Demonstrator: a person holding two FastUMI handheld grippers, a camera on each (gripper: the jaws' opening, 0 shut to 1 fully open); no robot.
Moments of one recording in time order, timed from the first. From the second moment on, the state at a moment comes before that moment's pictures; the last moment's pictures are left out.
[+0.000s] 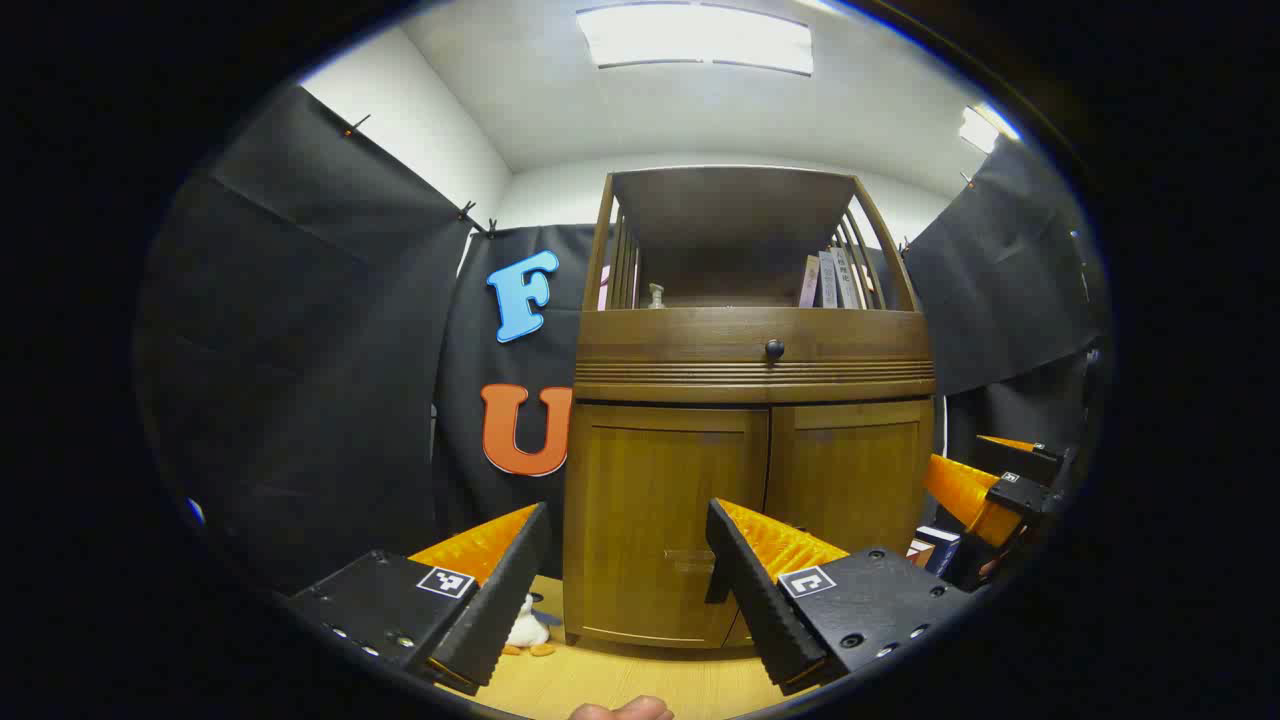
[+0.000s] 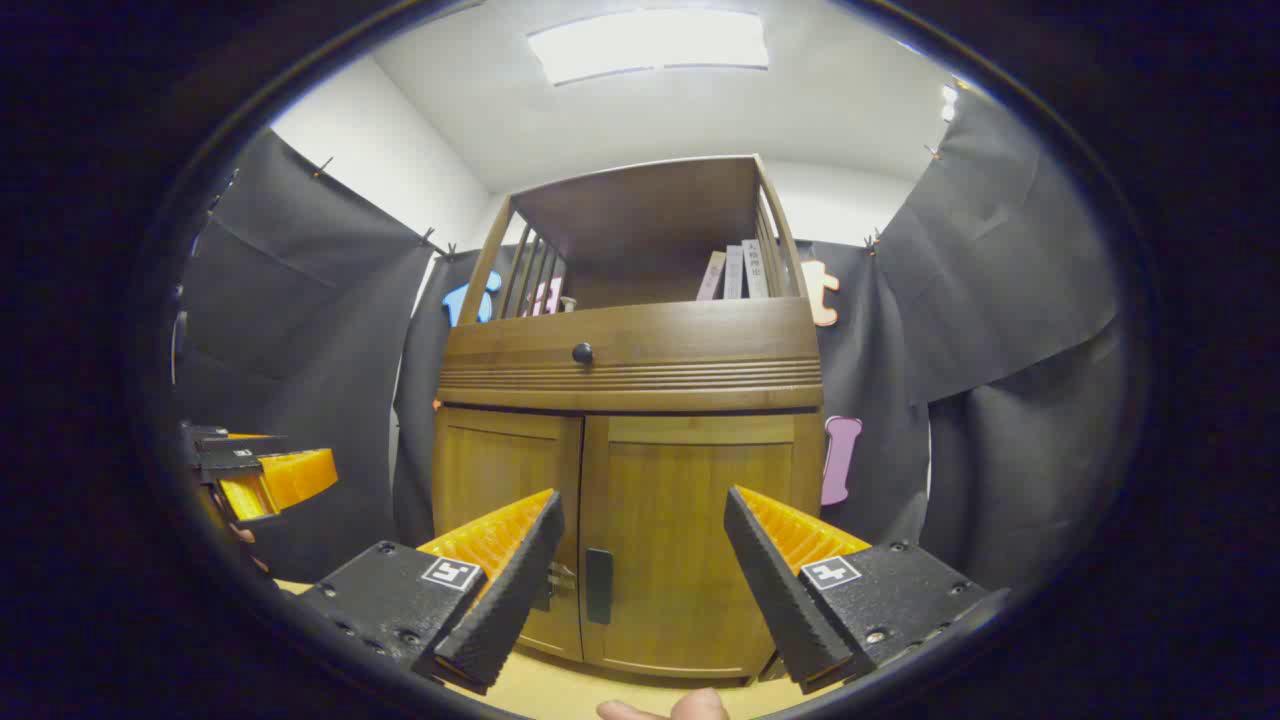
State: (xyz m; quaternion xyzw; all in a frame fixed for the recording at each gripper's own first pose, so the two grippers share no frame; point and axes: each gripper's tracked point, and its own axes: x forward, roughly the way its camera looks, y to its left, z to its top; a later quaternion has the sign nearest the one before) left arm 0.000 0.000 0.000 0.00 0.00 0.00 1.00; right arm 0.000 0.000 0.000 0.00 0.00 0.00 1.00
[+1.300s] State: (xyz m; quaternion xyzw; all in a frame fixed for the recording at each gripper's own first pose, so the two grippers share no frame) left arm 0.012 0.008 -0.025 0.02 0.03 -0.03 1.00; right arm 0.046 0.018 -0.077 0.00 0.13 -0.02 0.99
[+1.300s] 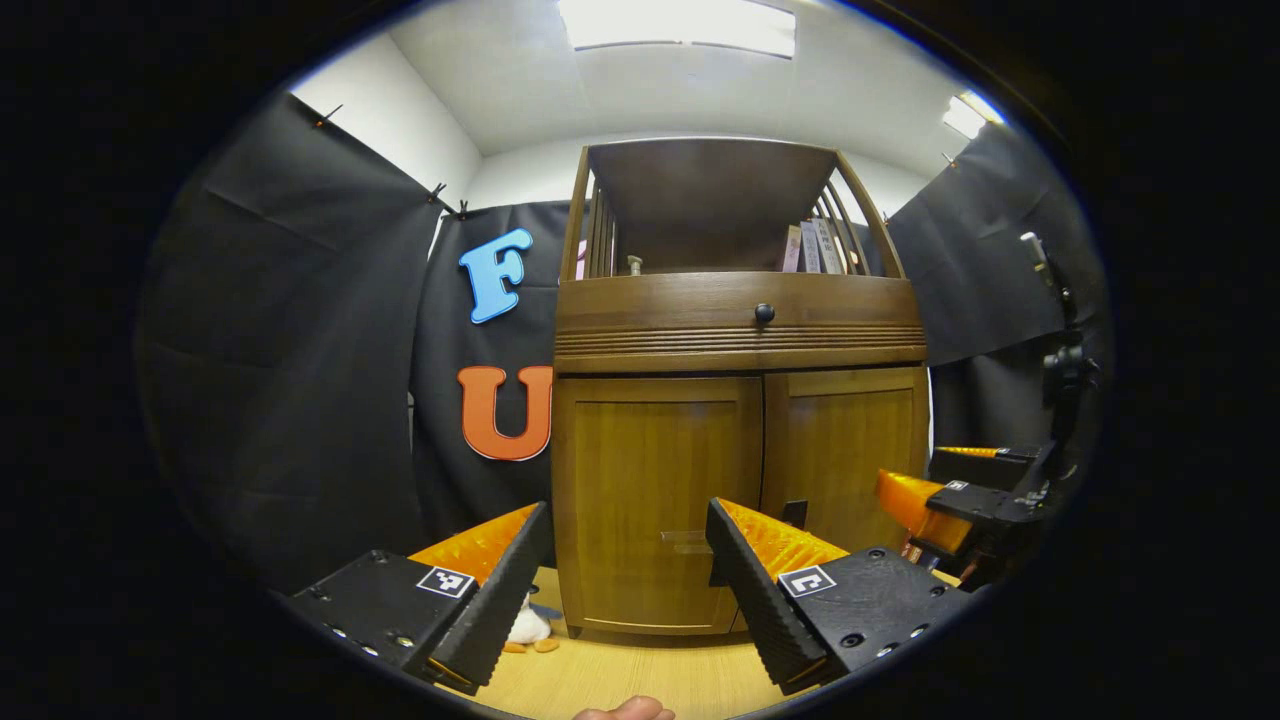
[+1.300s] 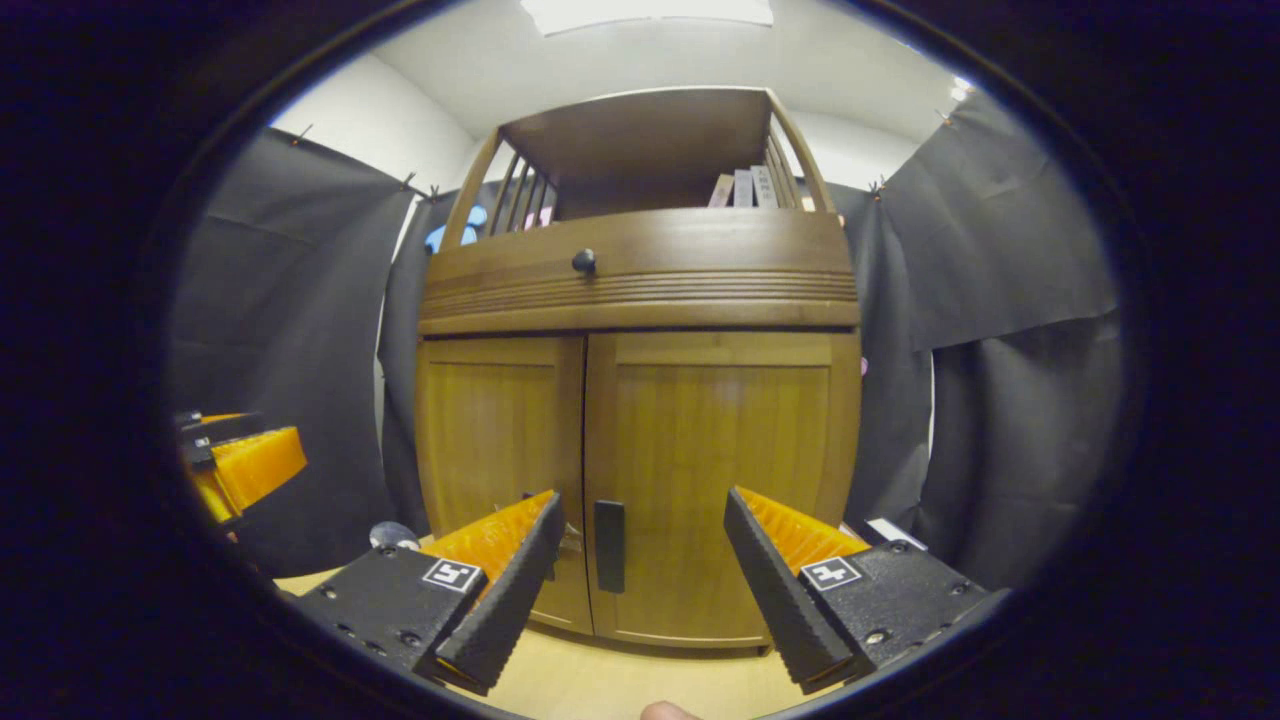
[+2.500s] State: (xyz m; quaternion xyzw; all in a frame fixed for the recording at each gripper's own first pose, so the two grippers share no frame) left arm 0.052 0.079 -0.092 0.01 0.10 -0.07 0.99; right arm 0.171 0.040 -0.223 0.00 0.26 -0.11 0.96
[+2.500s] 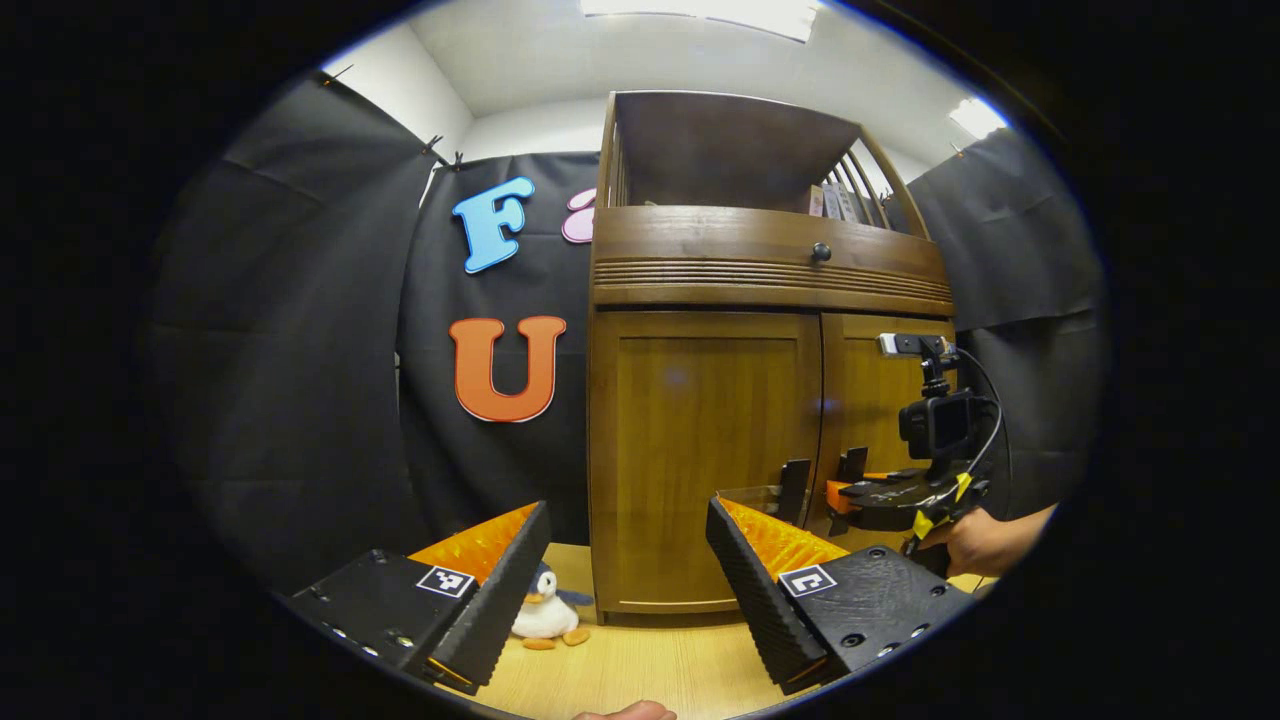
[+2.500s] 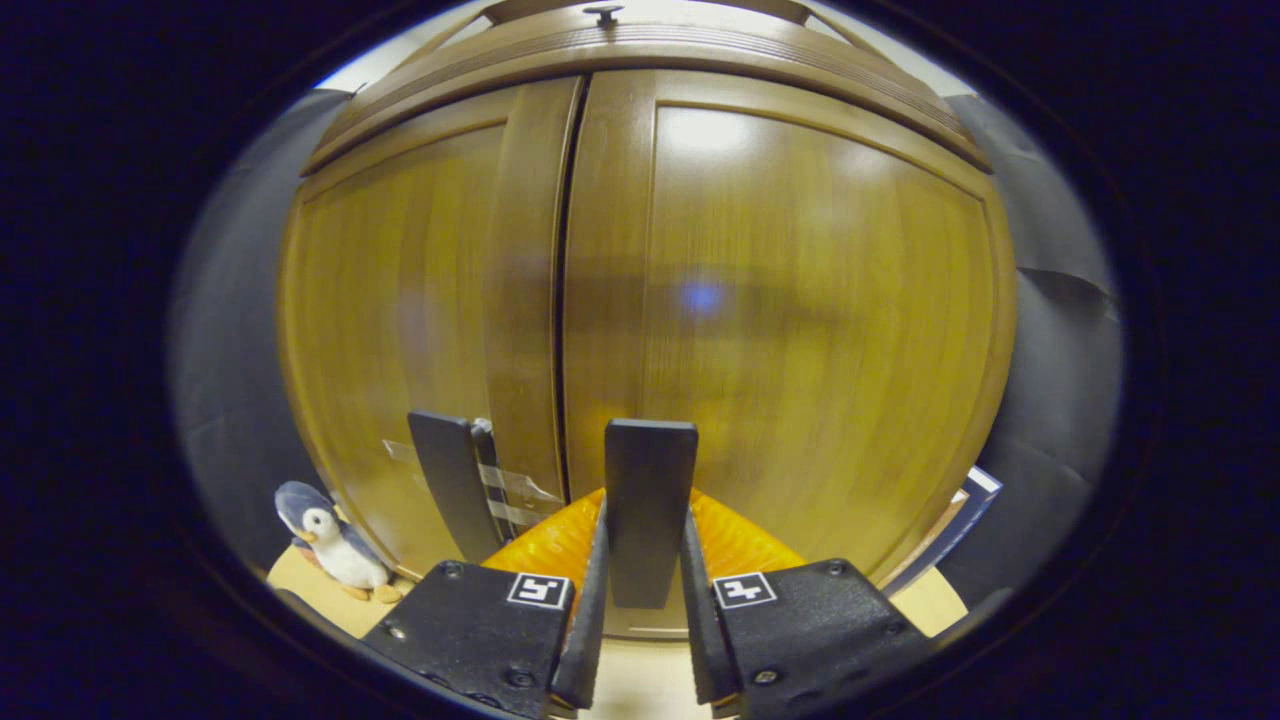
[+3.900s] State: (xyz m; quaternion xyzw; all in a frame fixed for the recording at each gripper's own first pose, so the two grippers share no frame) left arm 0.038 0.002 -0.080 0.00 0.09 -0.11 0.99; right arm 0.045 0.029 -0.187 0.05 0.27 -0.05 0.96
